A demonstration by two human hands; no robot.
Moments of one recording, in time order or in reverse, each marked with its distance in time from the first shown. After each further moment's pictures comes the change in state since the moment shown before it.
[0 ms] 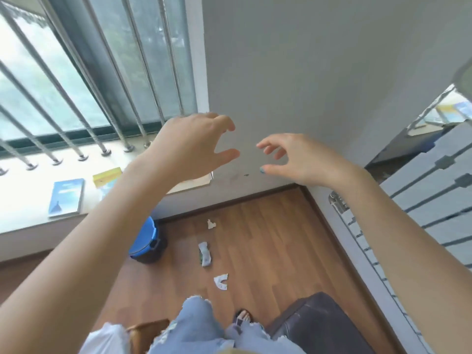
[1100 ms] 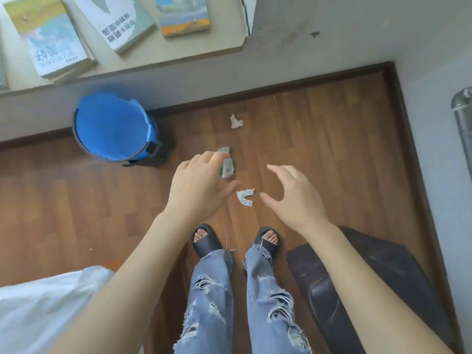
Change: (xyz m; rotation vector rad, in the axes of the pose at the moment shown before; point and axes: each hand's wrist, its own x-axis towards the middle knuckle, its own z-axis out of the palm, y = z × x) left_hand -0.113 -0.100 0.500 -0.282 -0.440 -0.426; right_hand 0.093 0.113 0.516 0.208 -0.215 0.264
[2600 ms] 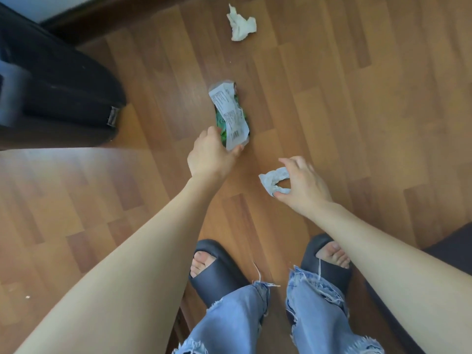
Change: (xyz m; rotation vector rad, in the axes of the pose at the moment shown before) left_hand 0.207 -0.160 0.459 -0.239 -0.115 -0.375; right_hand 0.194 0.231 0.413 -0.055 -0.209 0.182
